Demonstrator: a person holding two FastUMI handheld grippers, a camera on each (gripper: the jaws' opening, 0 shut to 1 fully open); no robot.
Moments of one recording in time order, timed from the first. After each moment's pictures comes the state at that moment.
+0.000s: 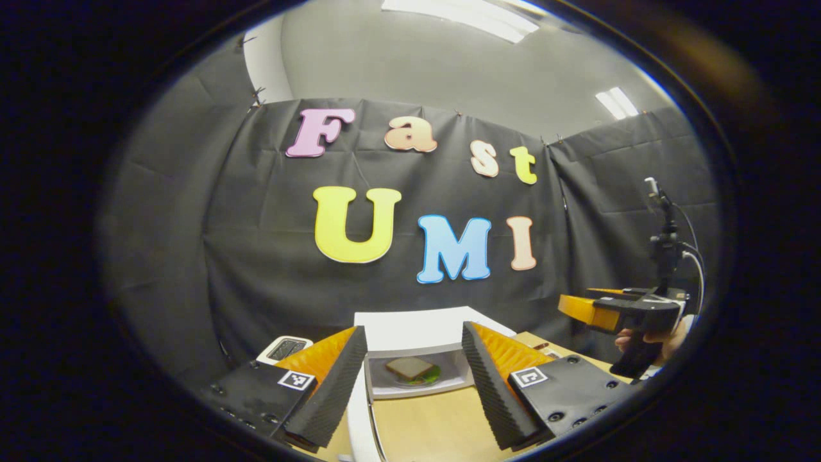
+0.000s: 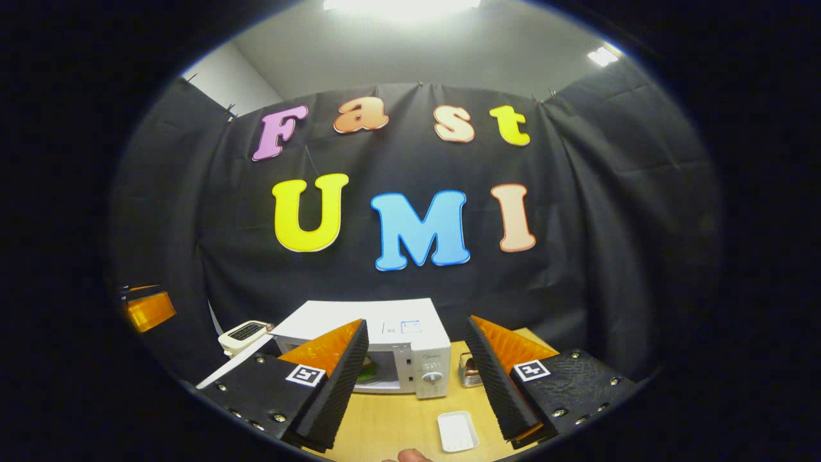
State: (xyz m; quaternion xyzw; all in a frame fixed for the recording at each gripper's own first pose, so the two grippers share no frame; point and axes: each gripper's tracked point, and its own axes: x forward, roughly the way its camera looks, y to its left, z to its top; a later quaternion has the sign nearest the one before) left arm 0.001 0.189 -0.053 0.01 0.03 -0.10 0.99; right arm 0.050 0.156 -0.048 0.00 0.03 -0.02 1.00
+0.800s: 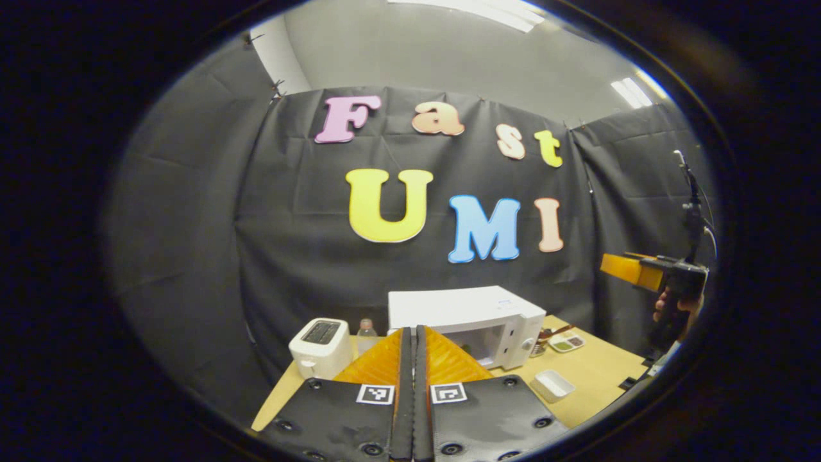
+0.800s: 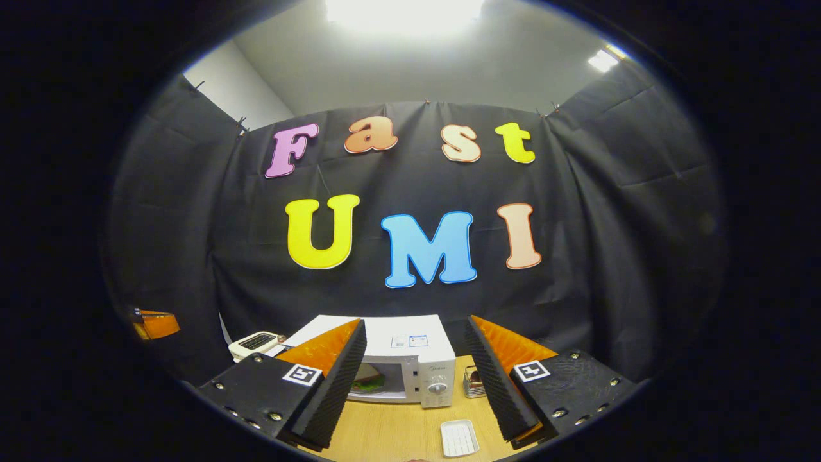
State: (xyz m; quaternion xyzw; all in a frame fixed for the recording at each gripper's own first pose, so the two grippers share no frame) left arm -0.028 0.285 -0.108 0.03 0.12 -0.02 0.99; right arm 0.045 0.163 -0.041 0.01 0.00 0.01 1.00
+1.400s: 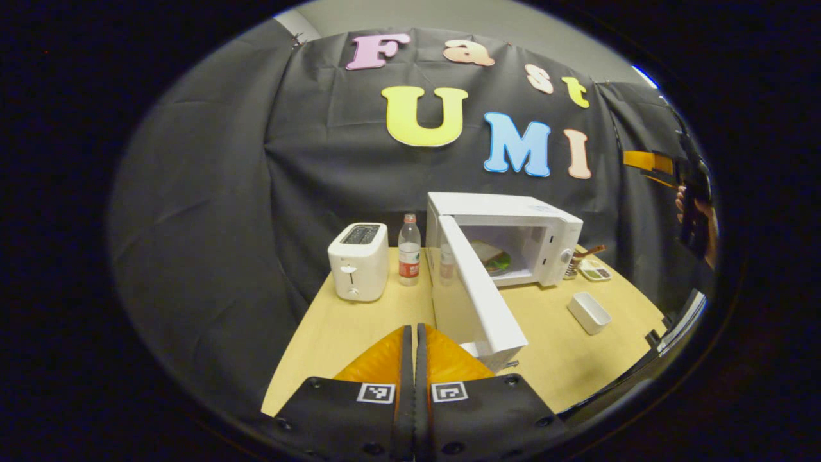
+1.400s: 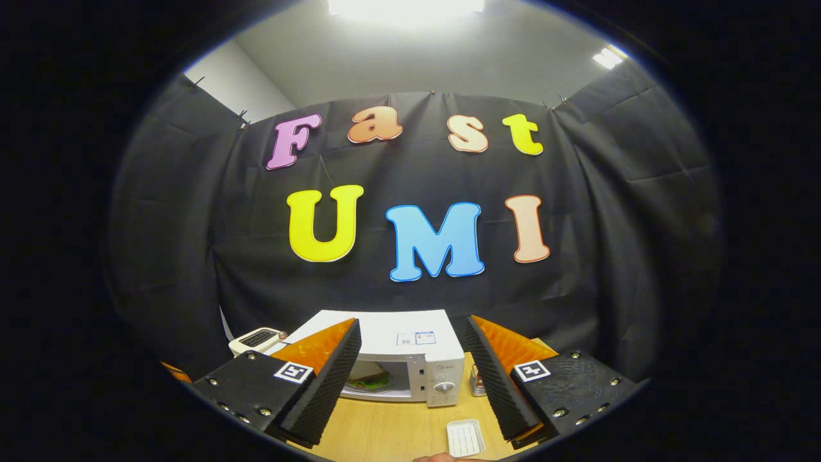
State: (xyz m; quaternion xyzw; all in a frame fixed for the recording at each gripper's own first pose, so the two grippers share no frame) left arm -0.103 0.340 -0.246 0.02 0.28 -0.02 0.96; right arm 0.062 0.179 -0.051 0.02 0.02 0.01 1.00
